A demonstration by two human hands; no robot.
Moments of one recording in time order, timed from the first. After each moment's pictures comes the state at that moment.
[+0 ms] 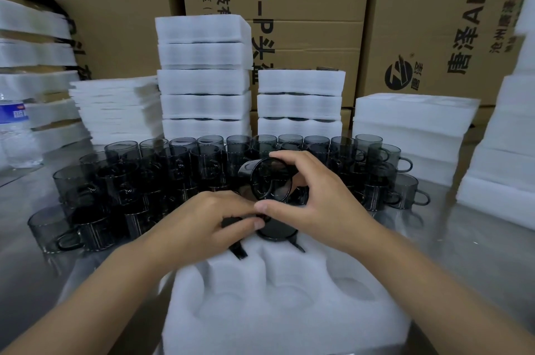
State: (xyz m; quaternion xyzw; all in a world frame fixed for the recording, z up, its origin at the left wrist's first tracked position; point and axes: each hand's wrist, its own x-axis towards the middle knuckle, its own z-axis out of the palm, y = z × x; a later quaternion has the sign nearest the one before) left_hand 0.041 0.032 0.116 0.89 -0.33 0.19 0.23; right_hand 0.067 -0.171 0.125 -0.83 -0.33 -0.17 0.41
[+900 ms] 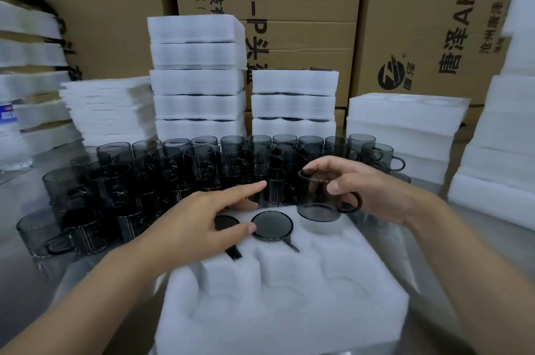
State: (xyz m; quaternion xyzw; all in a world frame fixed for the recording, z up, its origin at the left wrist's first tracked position) left_hand 0.040 0.033 0.114 0.92 -0.24 0.12 0.28; right_hand 0.105 -0.236 0.139 -0.77 -0.30 0.14 0.55
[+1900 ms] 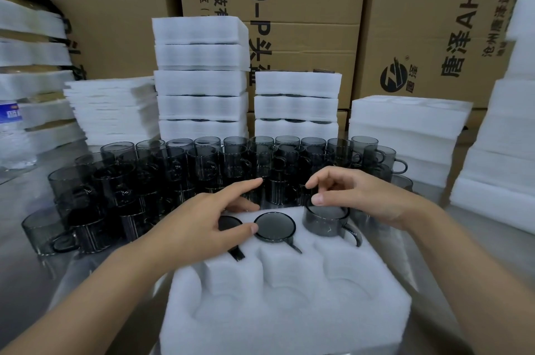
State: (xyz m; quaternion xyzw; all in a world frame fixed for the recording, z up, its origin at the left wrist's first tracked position) left_hand 0.041 0.032 0.115 0.94 -0.19 0.10 0.28; right_hand 0.112 -0.237 0.130 -0.84 -0.28 0.09 0.44
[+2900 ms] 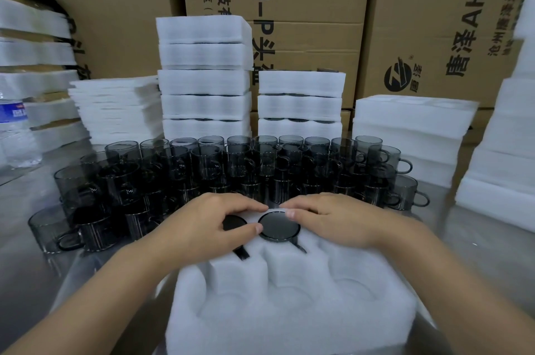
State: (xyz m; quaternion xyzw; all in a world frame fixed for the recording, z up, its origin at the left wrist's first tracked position) left_hand 0.044 0.033 0.113 0.94 -0.21 0.09 0.27; right_hand 0.090 -0.196 0.123 -0.93 -0.31 0.07 0.17
